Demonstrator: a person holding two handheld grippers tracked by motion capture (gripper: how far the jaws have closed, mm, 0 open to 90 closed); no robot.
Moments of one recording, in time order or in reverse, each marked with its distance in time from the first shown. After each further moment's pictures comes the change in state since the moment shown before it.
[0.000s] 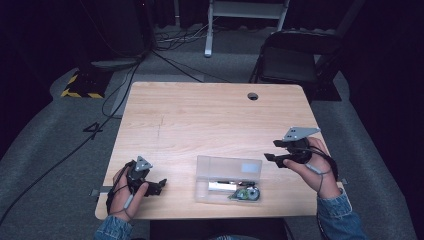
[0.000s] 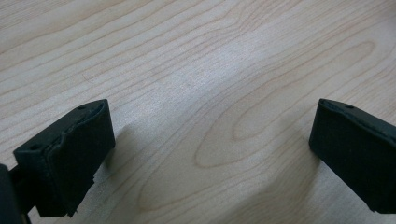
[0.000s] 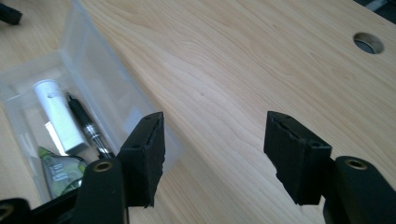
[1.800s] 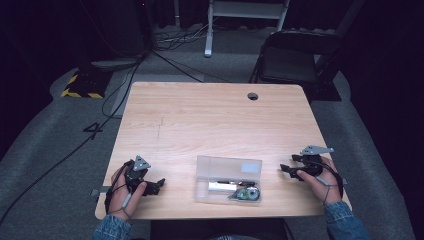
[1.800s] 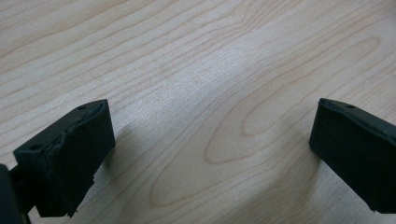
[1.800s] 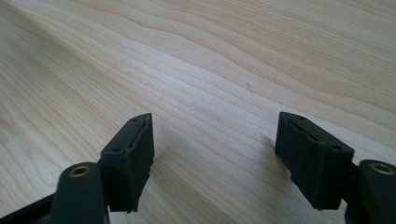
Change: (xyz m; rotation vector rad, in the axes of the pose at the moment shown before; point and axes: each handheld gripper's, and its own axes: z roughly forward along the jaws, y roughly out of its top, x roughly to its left) left arm 0.005 -0.001 -0.001 0.001 -0.005 0.006; right arm -0.052 -0.124 0.045 -0.011 -0.079 0.245
